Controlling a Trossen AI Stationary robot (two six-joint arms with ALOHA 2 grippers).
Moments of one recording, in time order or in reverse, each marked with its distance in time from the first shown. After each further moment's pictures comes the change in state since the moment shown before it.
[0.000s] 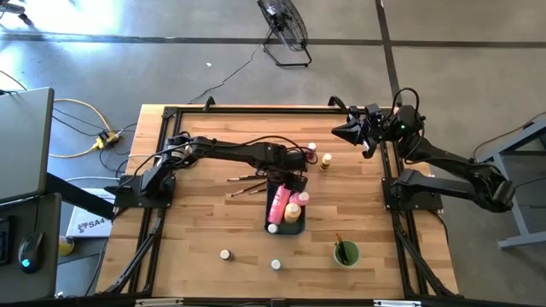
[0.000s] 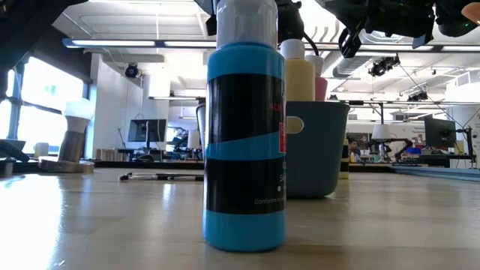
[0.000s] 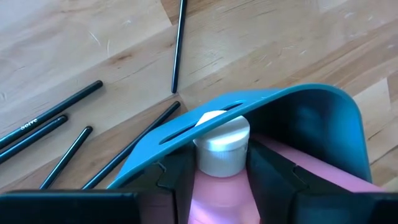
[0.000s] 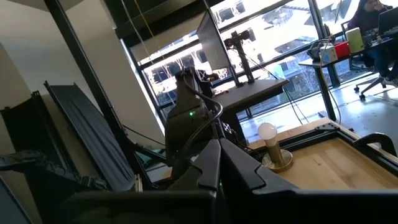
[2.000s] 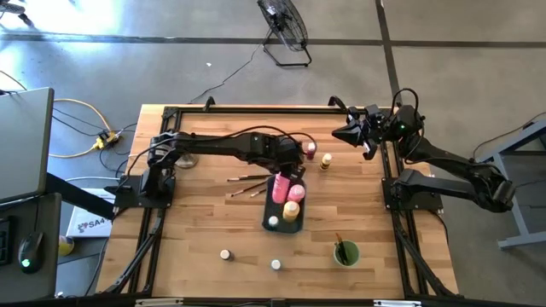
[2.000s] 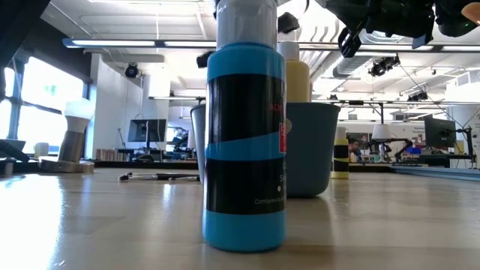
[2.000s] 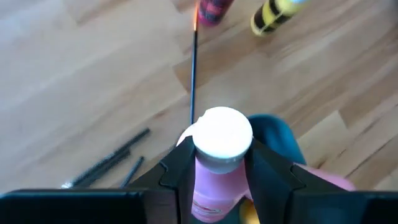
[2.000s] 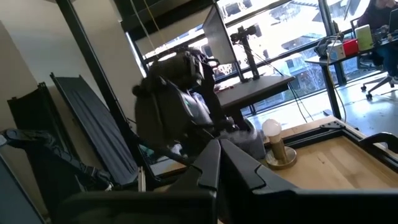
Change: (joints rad) left arm -0.021 -0.136 0.101 -0.132 -0.241 0.099; right arm 0.000 0.000 0.000 -0.010 -0.034 -0.025
